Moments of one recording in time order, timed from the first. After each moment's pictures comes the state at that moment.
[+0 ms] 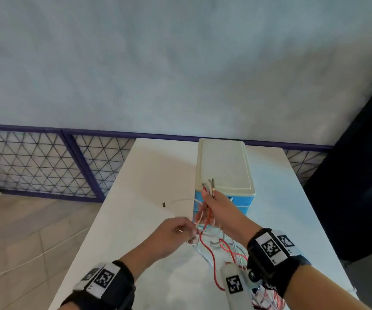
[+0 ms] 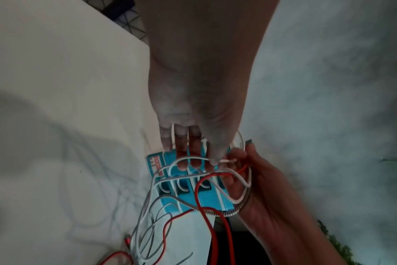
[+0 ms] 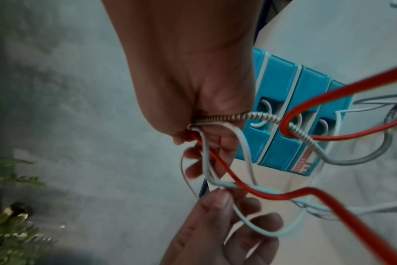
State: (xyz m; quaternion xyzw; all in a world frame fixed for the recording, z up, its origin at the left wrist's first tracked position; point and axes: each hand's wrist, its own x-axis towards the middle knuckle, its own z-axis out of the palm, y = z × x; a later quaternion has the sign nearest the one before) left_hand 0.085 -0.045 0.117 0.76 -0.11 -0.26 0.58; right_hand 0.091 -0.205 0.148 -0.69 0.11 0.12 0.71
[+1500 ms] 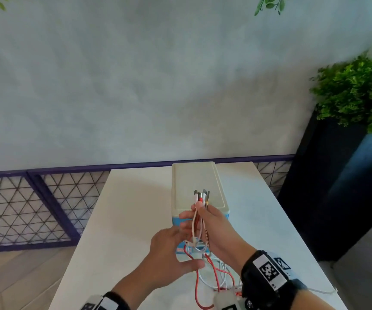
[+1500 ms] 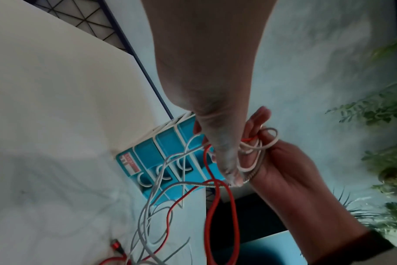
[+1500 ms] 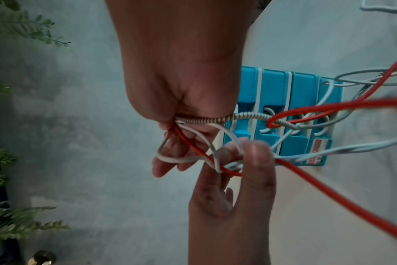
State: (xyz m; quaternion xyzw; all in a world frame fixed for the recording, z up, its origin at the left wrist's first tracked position) left_hand 0.098 -0.077 0.129 0.88 -0.34 -0.07 0.33; right_hand 0.071 -0.227 0.180 -0.49 0.12 0.02 0.86
